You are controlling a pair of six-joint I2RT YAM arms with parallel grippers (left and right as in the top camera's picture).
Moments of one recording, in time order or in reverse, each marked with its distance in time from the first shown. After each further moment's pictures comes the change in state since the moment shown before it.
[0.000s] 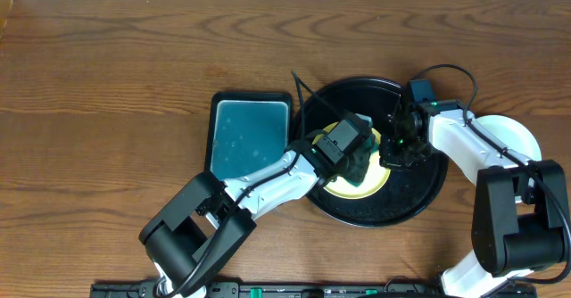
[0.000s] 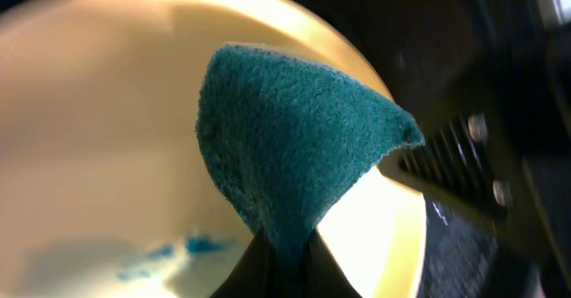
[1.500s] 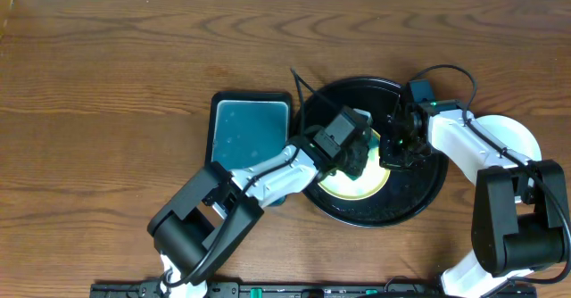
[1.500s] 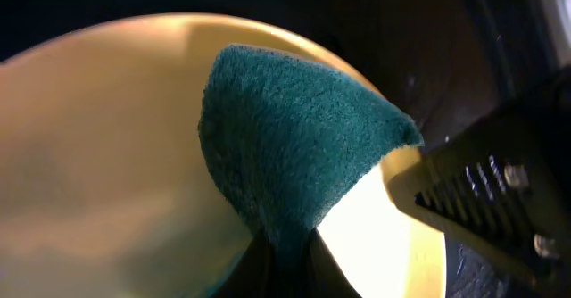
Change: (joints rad) left arm 0.040 0.056 0.009 0.062 0.072 0.023; right arm 0.003 0.000 0.000 -0.006 0.000 0.000
